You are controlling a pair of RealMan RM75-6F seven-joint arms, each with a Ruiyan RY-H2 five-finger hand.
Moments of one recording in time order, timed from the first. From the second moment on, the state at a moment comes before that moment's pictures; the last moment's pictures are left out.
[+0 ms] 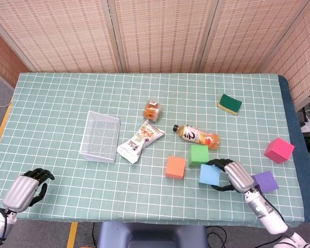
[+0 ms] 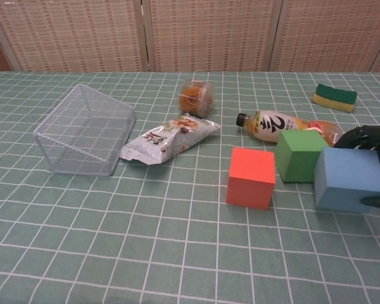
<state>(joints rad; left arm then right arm) -0.20 -1.20 0.09 -1.37 1.71 1.44 -0.08 0.36 -1.47 -0.06 -1.18 -1.68 1.34 0.40</state>
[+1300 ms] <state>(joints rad) -0.21 -1.21 0.09 -1.38 1.70 1.42 -0.06 0.27 -1.40 0.06 -1.28 -1.50 1.38 0.05</state>
